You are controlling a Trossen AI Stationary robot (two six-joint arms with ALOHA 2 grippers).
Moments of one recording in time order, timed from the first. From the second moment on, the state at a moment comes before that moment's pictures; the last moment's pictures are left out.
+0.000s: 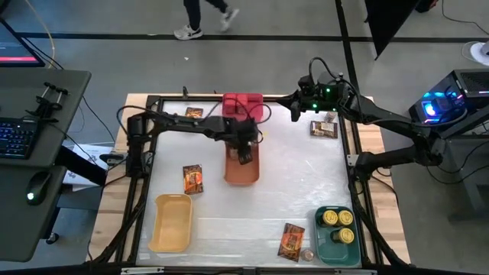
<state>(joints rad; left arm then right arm) 0.20 1.96 1.42 -0.59 -0.06 -0.12 -0.52 1.18 1.08 -0.21 -0.24 0.38</state>
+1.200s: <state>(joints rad) 0.18 1.48 1.22 -0.33 -0.27 0.27 -0.33 1.51 1.36 -0.37 -0.19 -0.06</state>
